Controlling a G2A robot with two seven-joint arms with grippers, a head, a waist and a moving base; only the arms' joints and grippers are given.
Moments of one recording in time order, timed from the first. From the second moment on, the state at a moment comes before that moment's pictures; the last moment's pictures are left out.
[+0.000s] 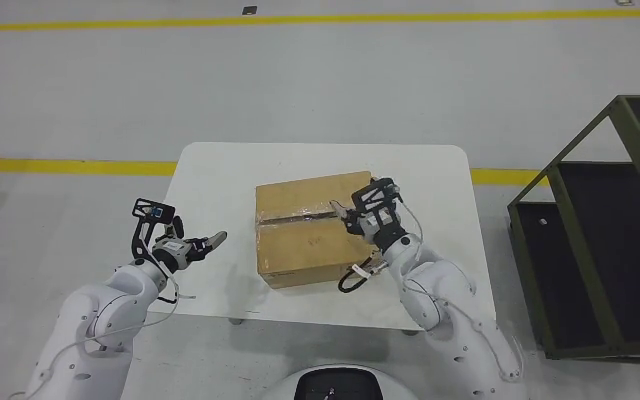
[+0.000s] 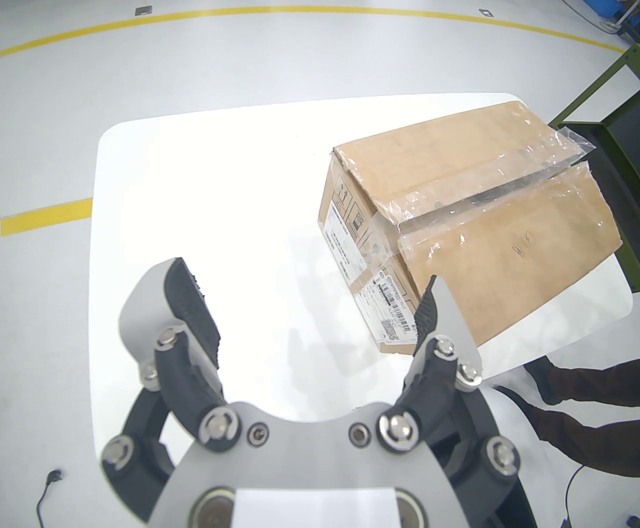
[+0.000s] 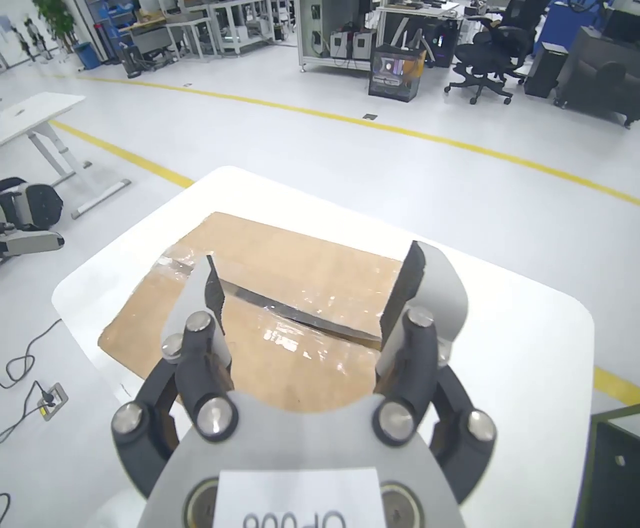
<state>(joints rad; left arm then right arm) 1.37 -1.07 -1.61 -1.79 0.88 -0.25 -0.61 -1.14 -1.38 1.12 -1.77 -1.36 -0.03 0.43</state>
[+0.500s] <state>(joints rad) 1.37 -1.07 -1.61 -1.79 0.88 -0.25 -0.61 -0.97 -1.43 1.01 -1.36 -1.27 0.13 0.33</state>
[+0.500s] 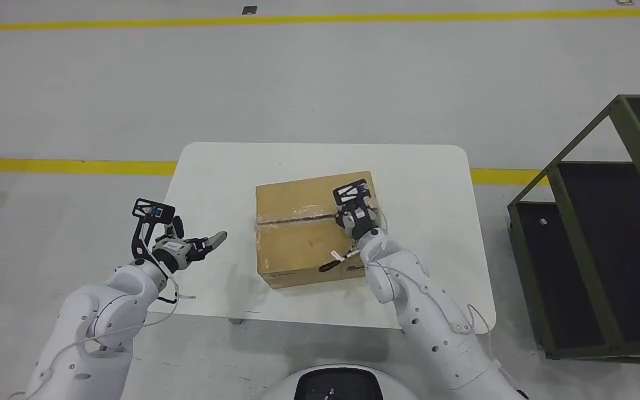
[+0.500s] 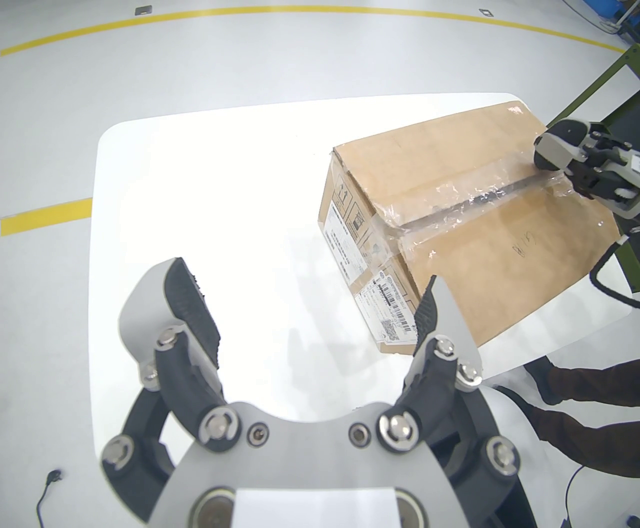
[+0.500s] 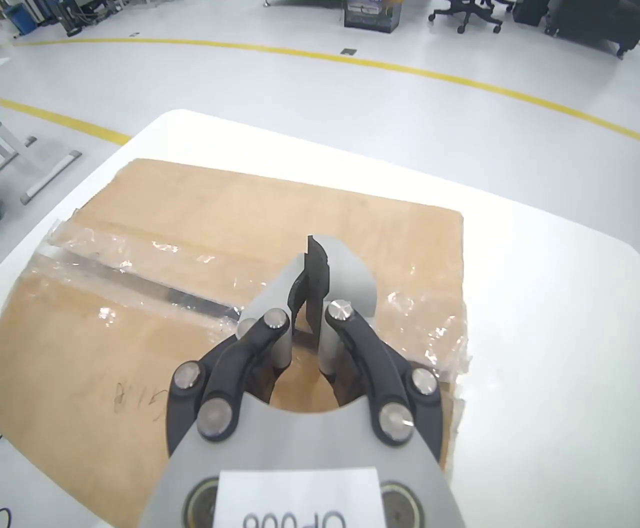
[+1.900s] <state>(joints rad) 1.37 -1.07 -1.61 -1.79 0.88 -0.25 -0.61 -0.81 -1.56 0.78 -1.10 -1.18 0.13 0.19</state>
